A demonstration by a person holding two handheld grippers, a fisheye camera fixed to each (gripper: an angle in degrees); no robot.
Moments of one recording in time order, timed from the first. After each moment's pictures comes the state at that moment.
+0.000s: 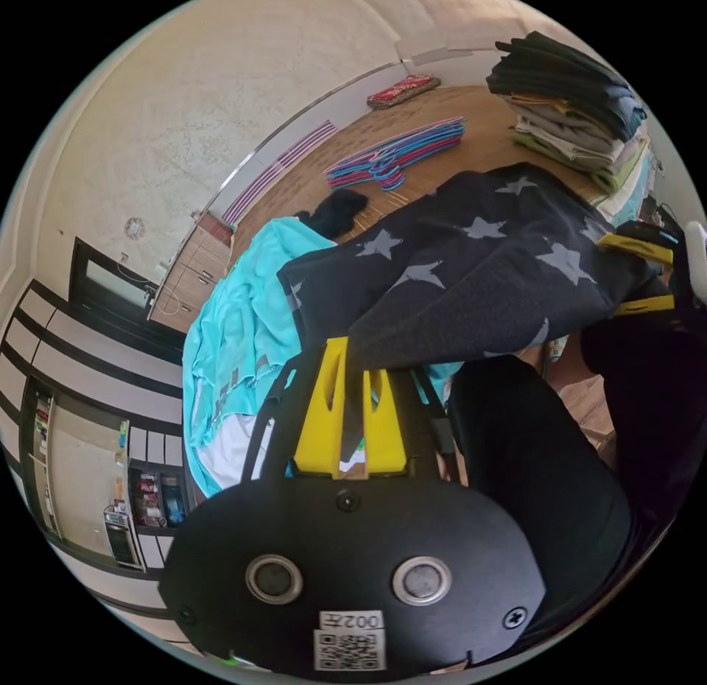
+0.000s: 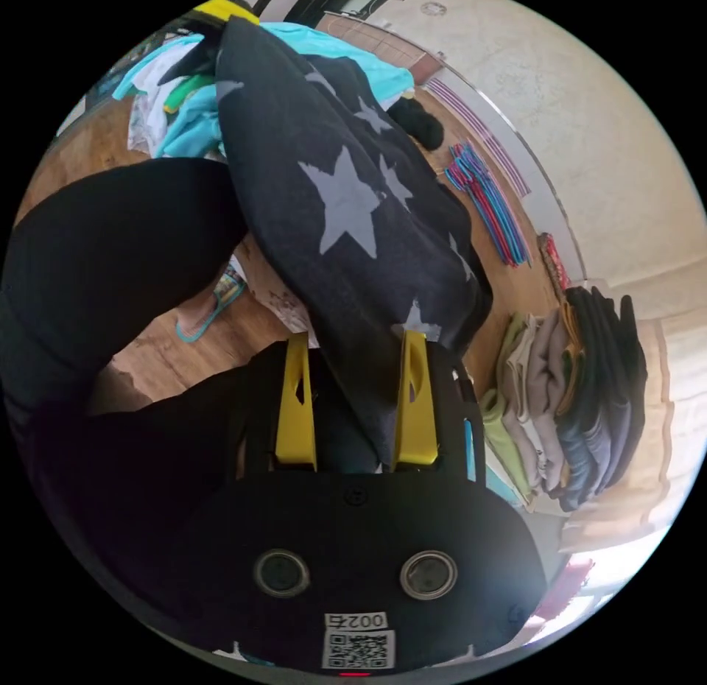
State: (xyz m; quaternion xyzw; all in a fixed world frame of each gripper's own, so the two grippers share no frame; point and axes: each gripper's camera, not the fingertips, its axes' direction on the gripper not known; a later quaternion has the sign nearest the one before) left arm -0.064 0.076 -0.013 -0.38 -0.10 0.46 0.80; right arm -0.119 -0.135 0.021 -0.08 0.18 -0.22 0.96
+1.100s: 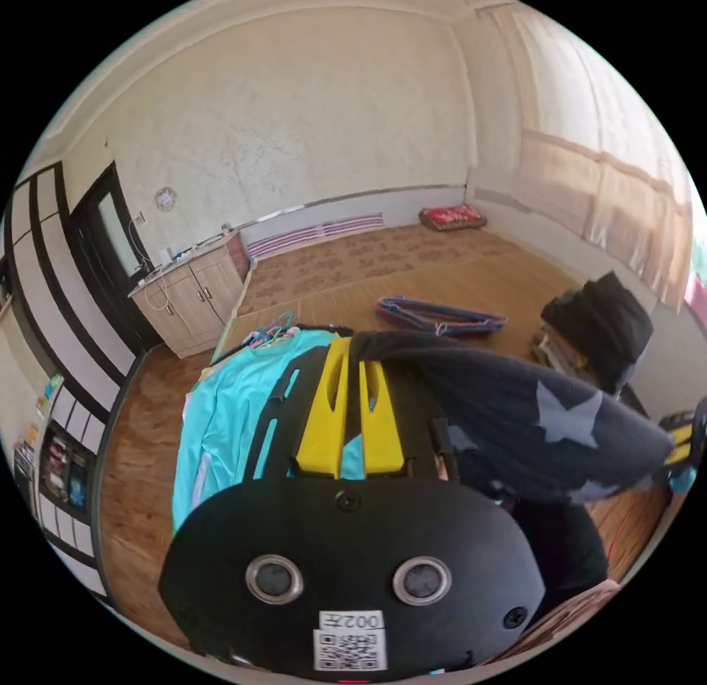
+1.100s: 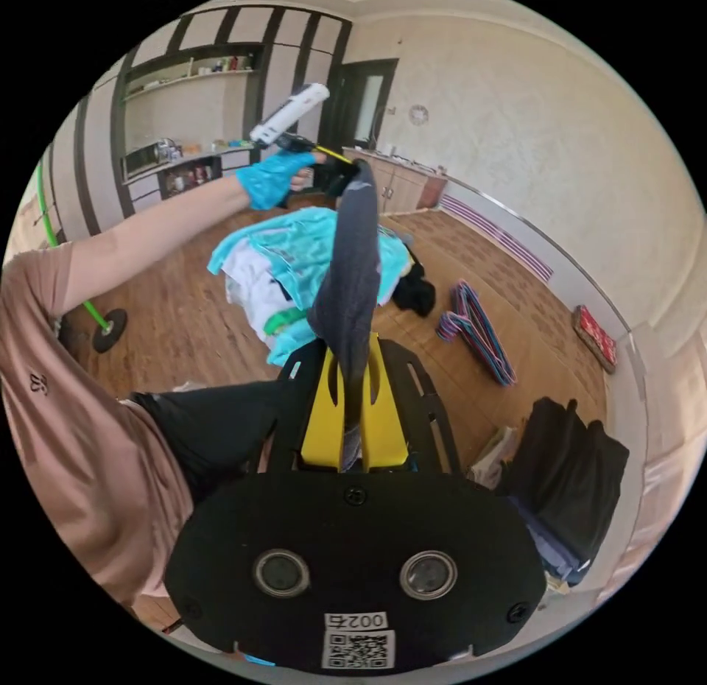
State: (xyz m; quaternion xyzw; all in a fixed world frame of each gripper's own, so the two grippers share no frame) left arm -0.070 -0.221 0.024 -0.26 -0.01 0.26 0.93; right arm -0.030 -0.211 -0.260 0.12 -0.09 -0.22 0.96
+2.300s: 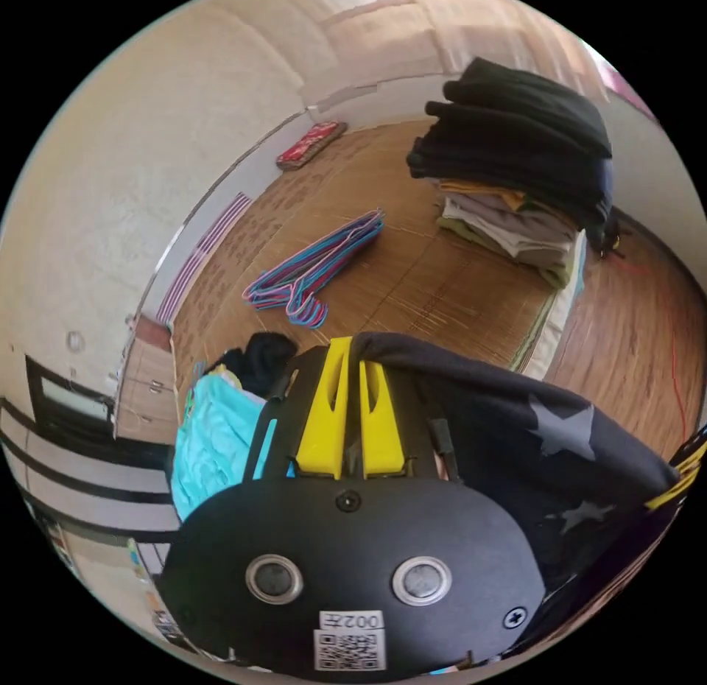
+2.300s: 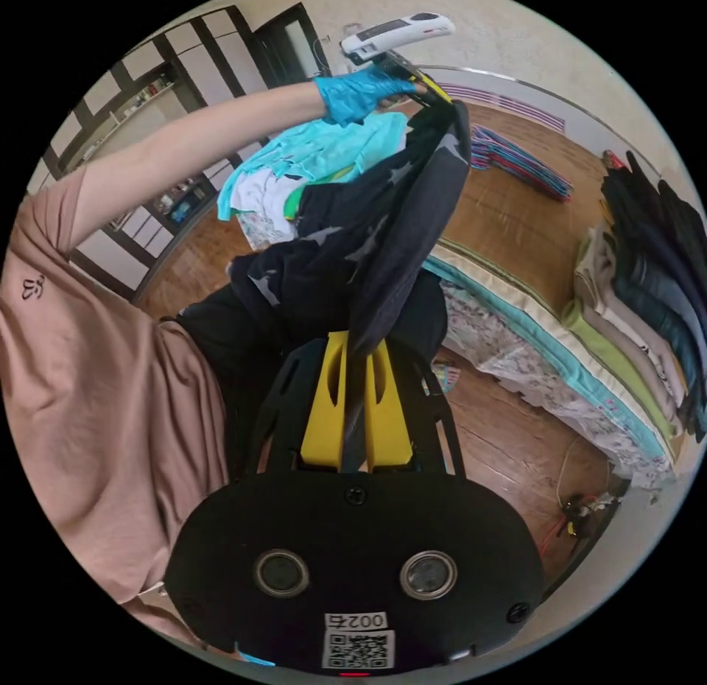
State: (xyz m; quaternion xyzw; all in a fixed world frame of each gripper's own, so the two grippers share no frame) left arm 0.210 -0.005 0.166 -0.37 0.06 0.57 0.73; right arm 0.103 -0.039 -0.135 -0.06 -0.16 -0.06 0.98
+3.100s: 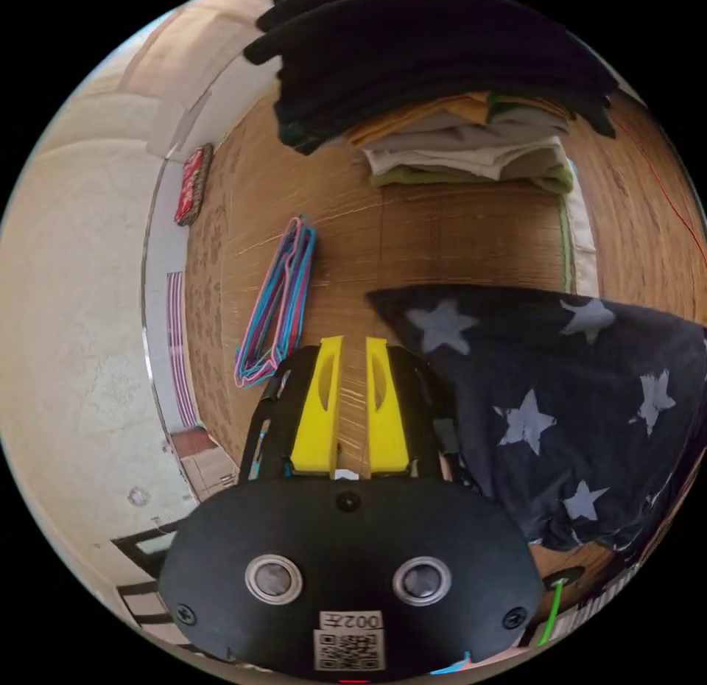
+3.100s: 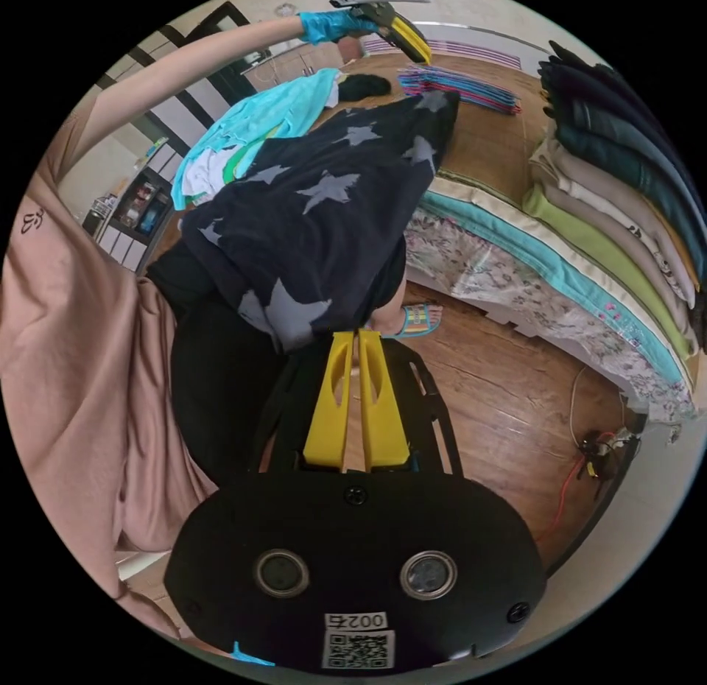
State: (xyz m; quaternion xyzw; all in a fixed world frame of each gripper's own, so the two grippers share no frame) left arm 0.325 0.042 0.310 -0.37 0.11 0.73 0.57; right arm 0.190 0.007 -0.072 -0.14 -0.15 0.00 0.98
